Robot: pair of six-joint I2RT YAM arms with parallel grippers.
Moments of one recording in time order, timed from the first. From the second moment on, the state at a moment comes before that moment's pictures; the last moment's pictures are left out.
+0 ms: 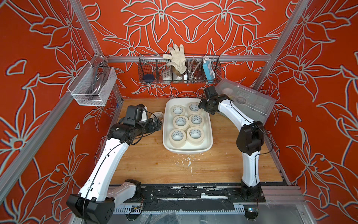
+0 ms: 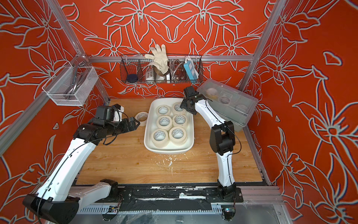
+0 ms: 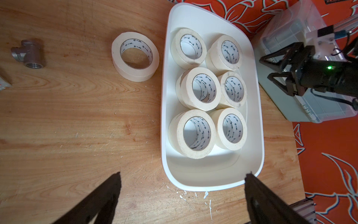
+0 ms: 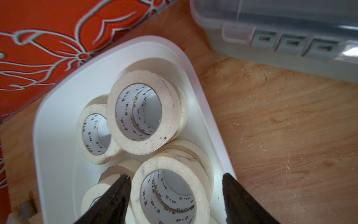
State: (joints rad) left arm -0.18 1.11 1.27 -0.95 0.18 -0.47; right arm 0.40 2.14 2.02 -0.88 0.09 0.76
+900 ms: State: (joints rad) left arm -0.18 1.10 1.26 -0.93 0.25 -0.46; right arm 0.40 2.49 2.38 -0.96 0.09 0.77
